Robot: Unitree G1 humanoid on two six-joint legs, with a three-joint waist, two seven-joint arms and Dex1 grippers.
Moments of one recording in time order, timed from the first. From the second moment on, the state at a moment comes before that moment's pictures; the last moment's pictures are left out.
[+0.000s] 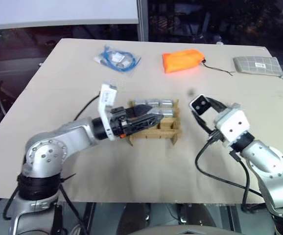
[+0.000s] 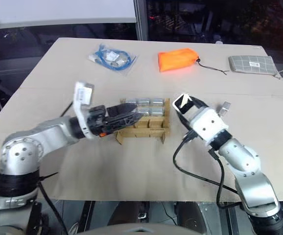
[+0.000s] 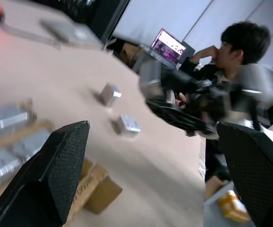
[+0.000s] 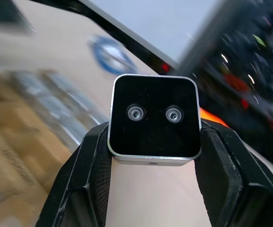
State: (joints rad) left arm -0.39 0.64 0.13 -0.36 -1.36 1.00 -0.43; right arm -0.10 -0.53 0.14 -0.67 0.00 0.24 0.42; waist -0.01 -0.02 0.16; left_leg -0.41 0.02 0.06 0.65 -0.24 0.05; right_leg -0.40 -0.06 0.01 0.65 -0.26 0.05
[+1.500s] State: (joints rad) left arm -0.63 0.49 0.07 -0.18 -1.28 1.12 -0.36; right arm -0.17 -0.53 0.18 -0.58 -0.13 0.13 0.53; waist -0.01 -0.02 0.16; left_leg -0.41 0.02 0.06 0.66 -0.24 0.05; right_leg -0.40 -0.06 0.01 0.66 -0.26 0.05
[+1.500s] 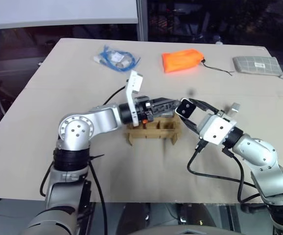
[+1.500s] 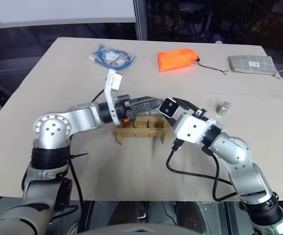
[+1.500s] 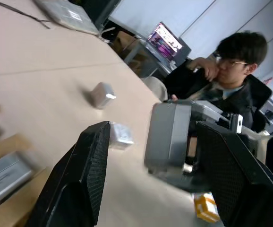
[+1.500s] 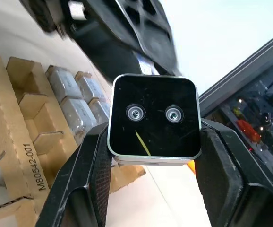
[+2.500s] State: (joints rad) left arm -0.58 0.45 0.06 -0.16 -1.14 1.12 -0.59; right arm -0.20 -0.51 0.19 -0.58 -0.14 0.08 0.56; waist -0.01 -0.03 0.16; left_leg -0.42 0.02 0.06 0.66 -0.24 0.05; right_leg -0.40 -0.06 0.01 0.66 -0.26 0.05
